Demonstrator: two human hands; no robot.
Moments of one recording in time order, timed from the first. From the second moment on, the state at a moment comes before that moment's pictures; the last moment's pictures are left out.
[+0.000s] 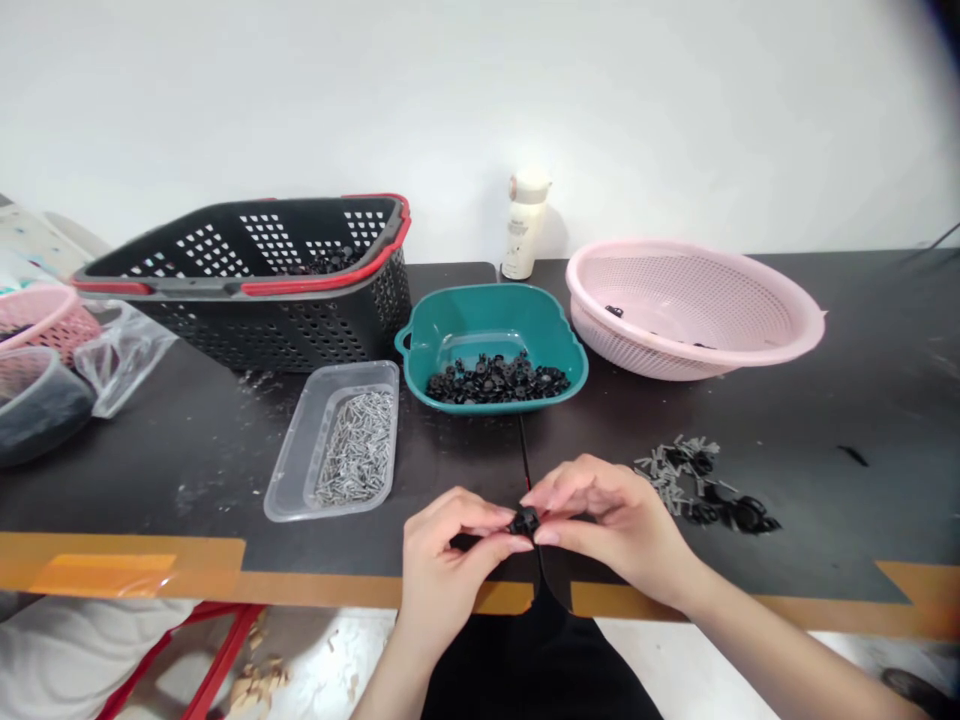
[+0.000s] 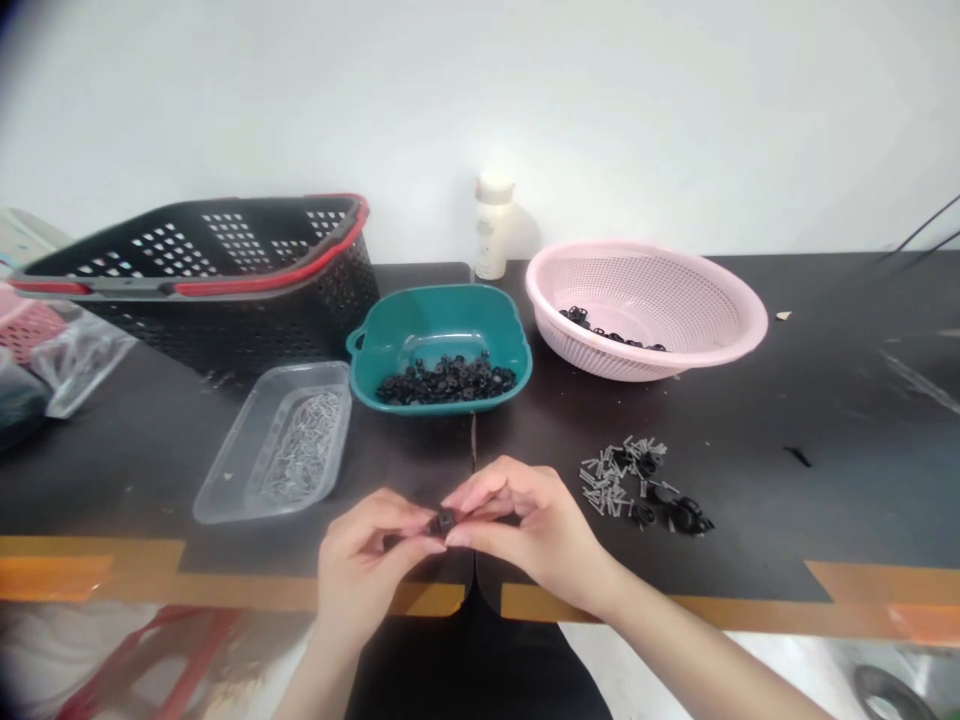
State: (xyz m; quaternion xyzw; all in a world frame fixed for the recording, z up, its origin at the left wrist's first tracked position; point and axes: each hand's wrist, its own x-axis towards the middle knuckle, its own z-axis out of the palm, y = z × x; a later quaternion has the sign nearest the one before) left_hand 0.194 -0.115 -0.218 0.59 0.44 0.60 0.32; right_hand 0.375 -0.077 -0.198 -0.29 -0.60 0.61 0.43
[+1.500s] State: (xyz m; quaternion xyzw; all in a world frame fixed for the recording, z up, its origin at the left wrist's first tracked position) left_hand 0.194 -0.113 -0.218 0.61 0.42 0.61 0.29; right_hand 0.371 -0.087 -0.200 -0.31 -0.57 0.64 0.41
